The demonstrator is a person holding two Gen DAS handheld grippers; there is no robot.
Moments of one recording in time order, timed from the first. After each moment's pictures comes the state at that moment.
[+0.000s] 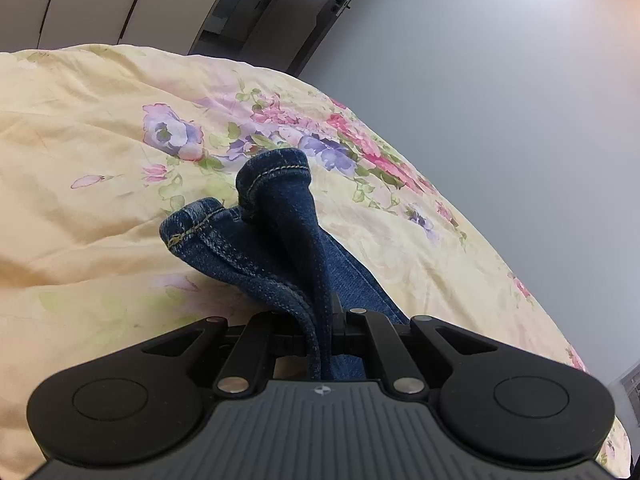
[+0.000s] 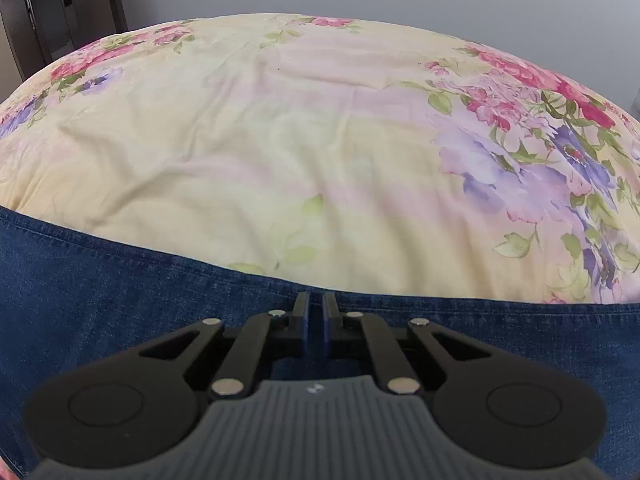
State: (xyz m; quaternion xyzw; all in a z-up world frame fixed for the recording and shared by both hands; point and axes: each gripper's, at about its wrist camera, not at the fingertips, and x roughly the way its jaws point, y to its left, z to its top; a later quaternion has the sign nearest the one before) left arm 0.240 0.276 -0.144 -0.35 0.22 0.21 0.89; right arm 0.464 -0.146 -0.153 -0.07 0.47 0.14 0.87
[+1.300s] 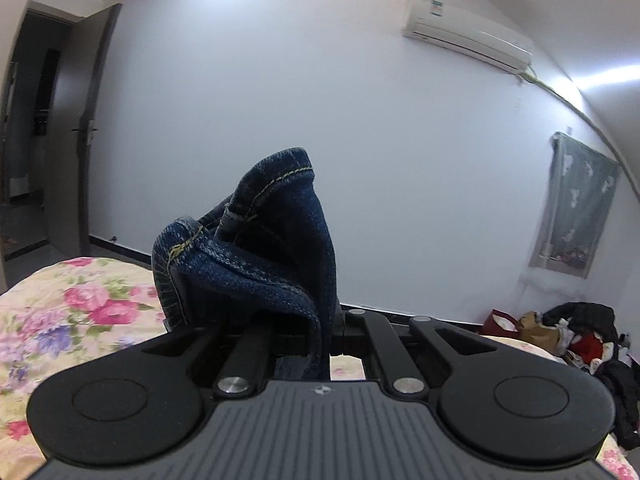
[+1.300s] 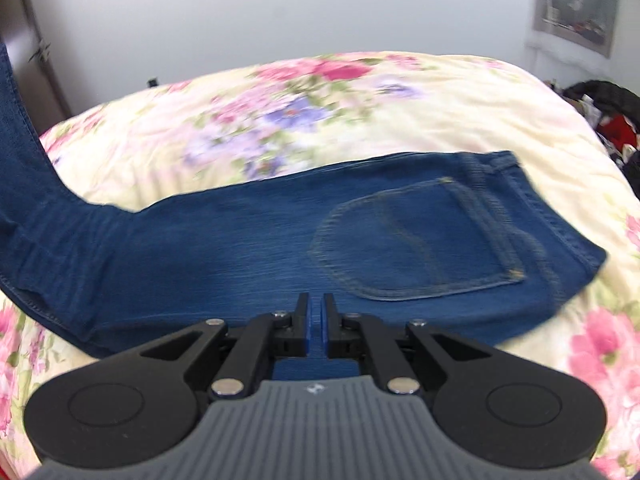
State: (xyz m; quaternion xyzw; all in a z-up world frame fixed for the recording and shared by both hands) left arm 0.299 -0.088 0.161 -0.08 0.15 -0.02 0.99; right arm 0.277 -0.500 -0.048 0.06 0.43 0.04 0.90
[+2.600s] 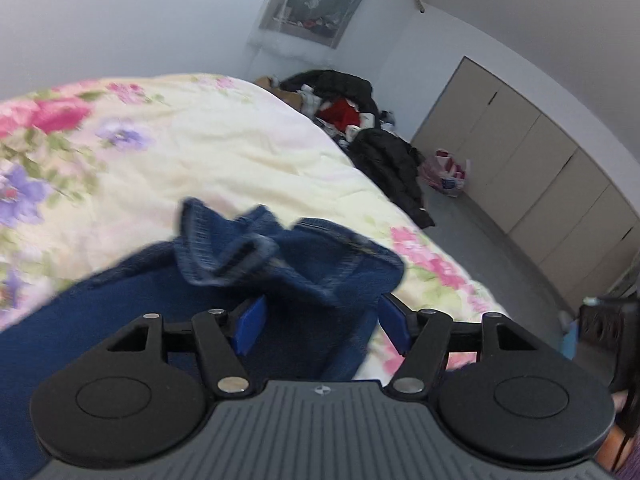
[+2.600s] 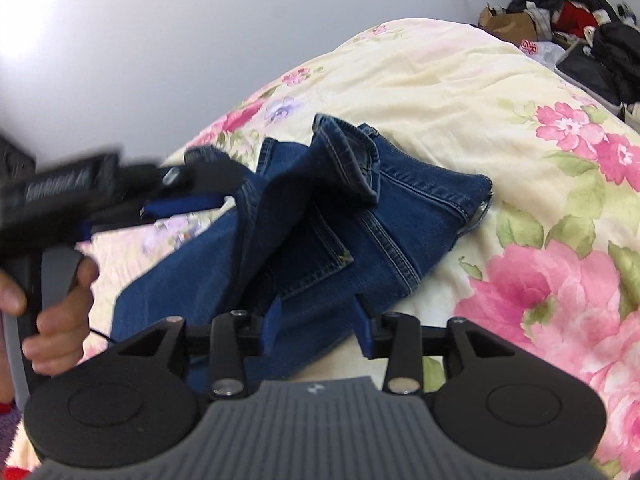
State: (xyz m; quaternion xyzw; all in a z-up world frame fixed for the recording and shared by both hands) left arm 0.368 -0.394 -0.060 -0.01 0.39 -0.42 0.82; right arm 0.256 -0.672 -0.076 0.27 0.40 0.02 0.88
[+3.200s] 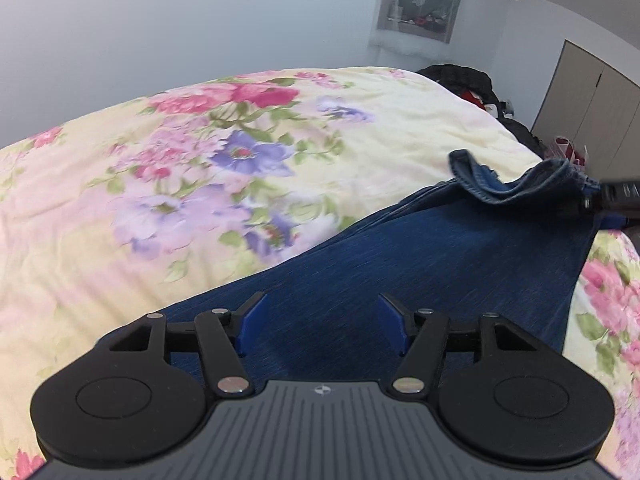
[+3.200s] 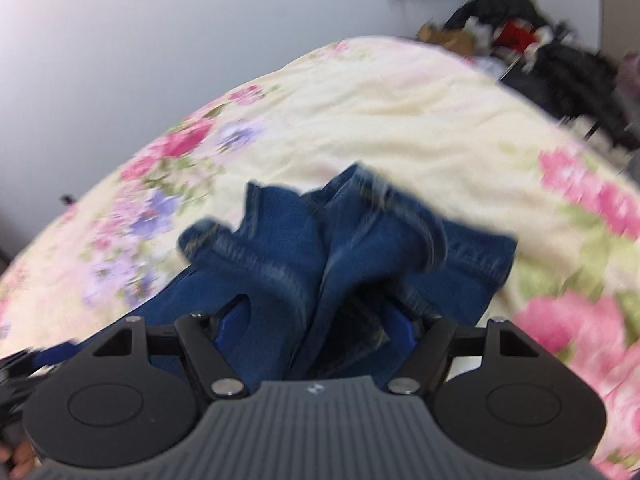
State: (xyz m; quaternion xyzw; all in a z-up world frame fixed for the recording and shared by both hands) left arm 0.393 -0.227 -0.098 0.06 0.39 -0.27 0.88; right arm 0.353 -0.603 -0.051 0.18 0.41 -0.14 0.88
